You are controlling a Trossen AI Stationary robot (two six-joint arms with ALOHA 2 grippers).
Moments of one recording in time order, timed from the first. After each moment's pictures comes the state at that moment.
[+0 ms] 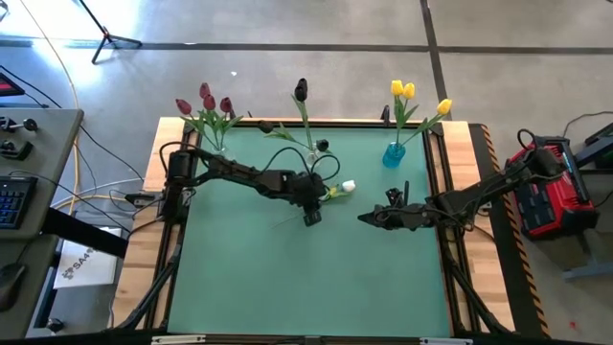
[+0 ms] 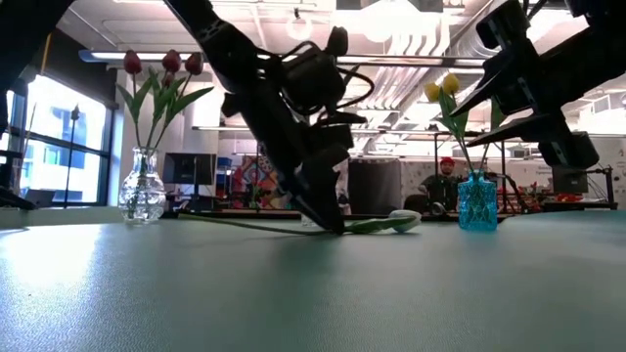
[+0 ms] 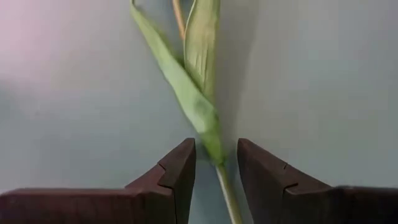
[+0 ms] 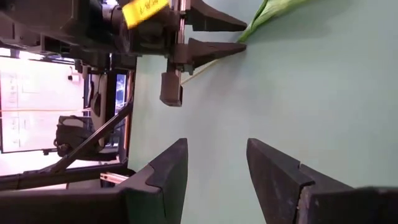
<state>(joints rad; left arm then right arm) 0.09 2.05 1.20 -0.14 -0.05 -0.19 0.35 1.00 0.37 0.09 0.41 1.60</state>
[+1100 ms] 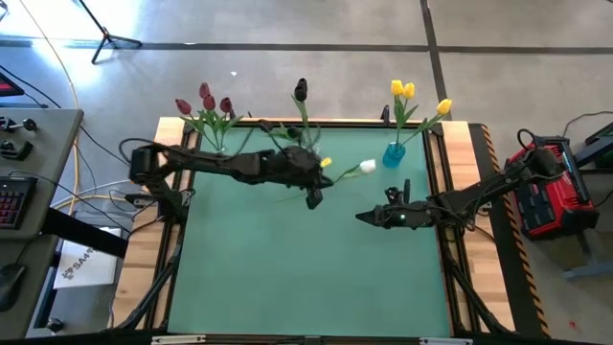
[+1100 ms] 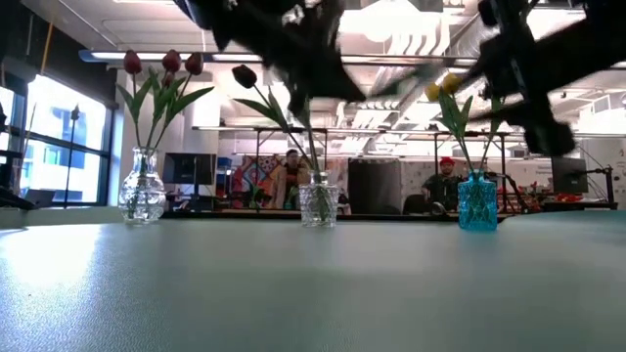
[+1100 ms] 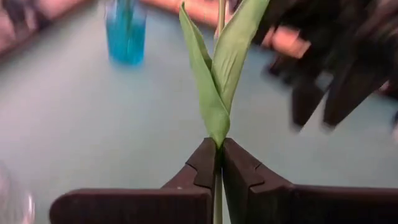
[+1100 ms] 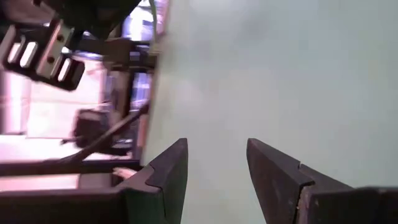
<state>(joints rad) 0.13 1.74 1.20 0.00 0.03 -0.25 0.35 1.00 0.37 0.18 0.42 1.51</state>
